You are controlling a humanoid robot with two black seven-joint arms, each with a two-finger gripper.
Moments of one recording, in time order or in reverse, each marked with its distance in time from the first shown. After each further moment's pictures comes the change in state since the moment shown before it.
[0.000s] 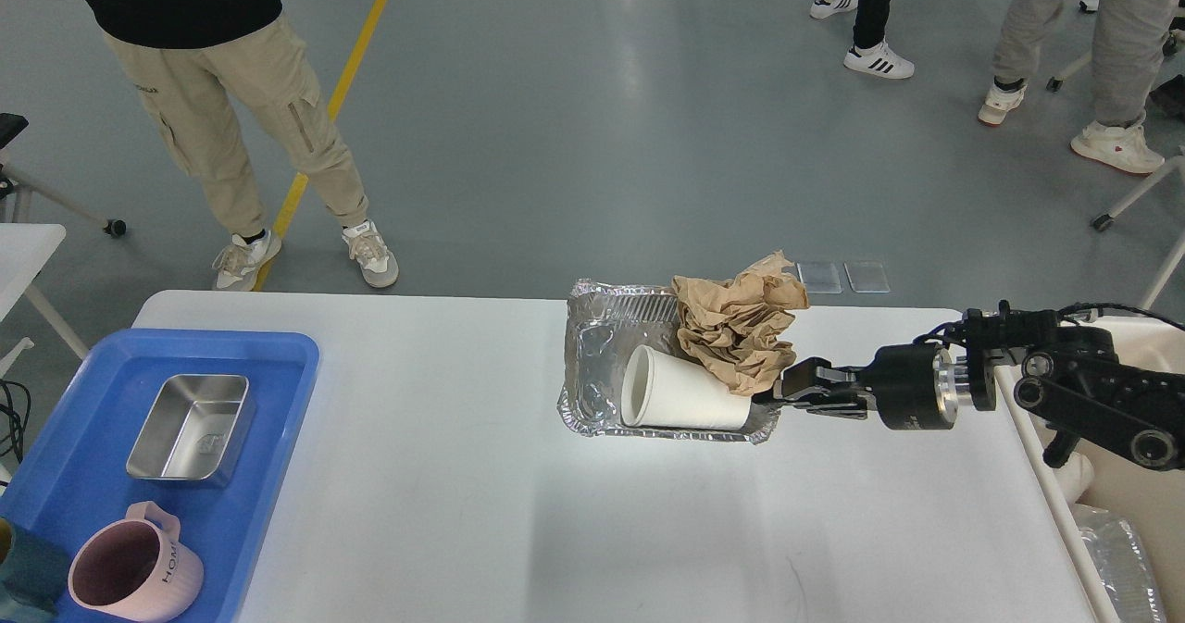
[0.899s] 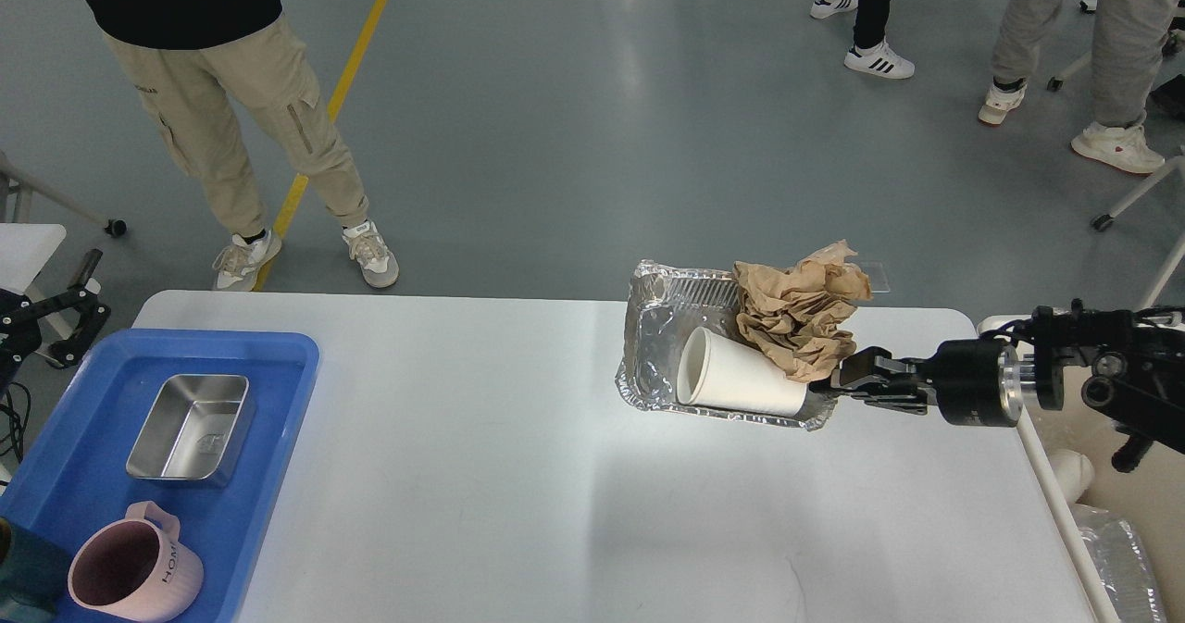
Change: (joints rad) left arm 0.186 -0.415 -0.182 0.118 -0.126 -0.164 0.002; right arm -0.019 -0.130 0.011 0.013 0.043 0.003 0.001
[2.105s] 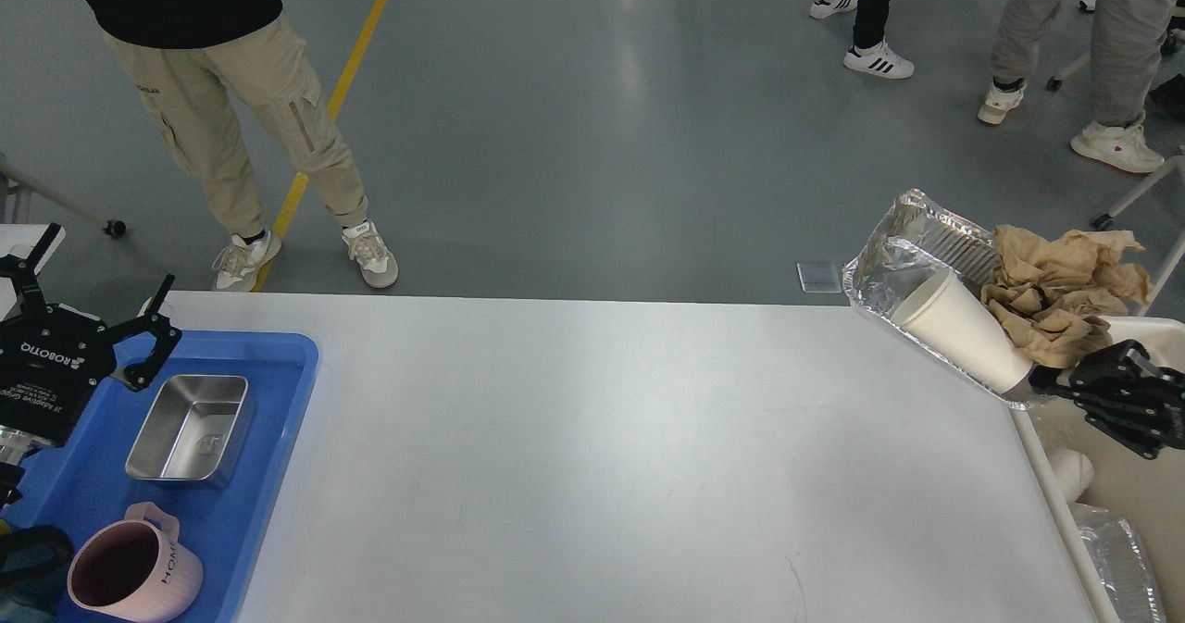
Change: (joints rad) left arm 0.012 -0.108 0.006 0.002 -0.070 -0.070 0.087; right arm -0.184 -0.386 -0.002 0.011 0.415 0.001 0.010
